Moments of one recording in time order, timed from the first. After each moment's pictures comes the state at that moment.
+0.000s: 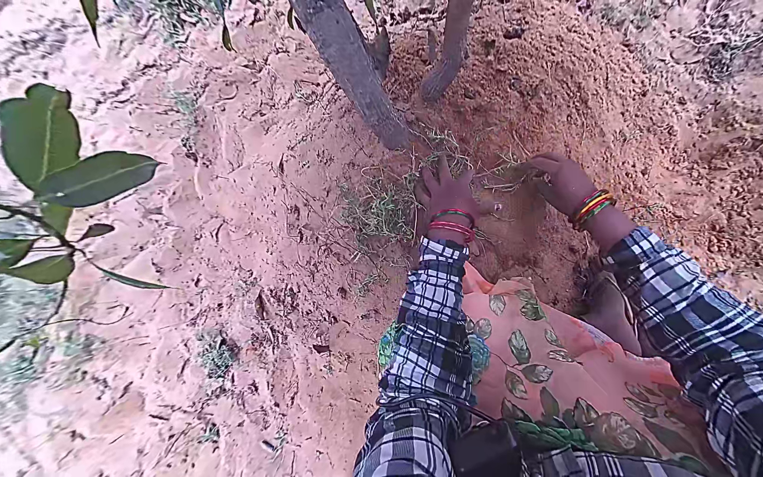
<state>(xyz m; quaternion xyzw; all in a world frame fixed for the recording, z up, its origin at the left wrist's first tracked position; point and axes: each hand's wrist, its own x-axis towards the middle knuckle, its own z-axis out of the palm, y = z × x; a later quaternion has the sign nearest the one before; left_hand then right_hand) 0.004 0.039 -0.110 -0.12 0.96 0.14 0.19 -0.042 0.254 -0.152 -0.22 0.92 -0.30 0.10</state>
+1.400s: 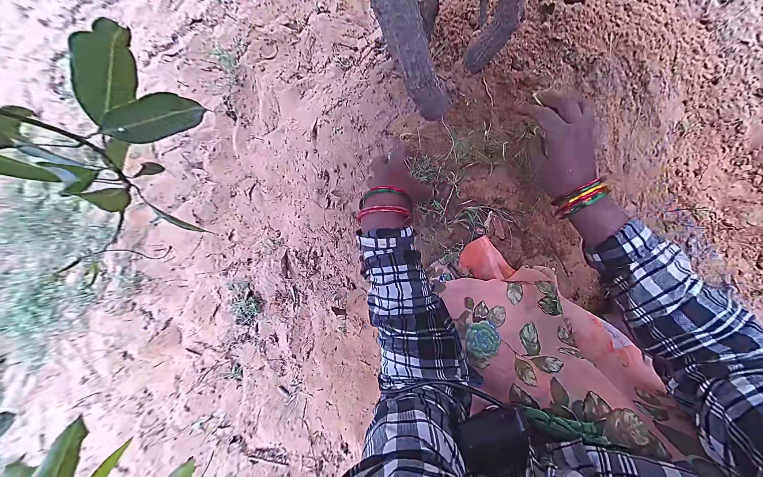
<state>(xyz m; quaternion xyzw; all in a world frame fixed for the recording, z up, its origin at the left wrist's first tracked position) 0.048 -0.077 -0.051 -0.28 0.92 0.20 0.18 -0.022 0.165 -0.106 -0.20 0.92 -0.32 -0.06</state>
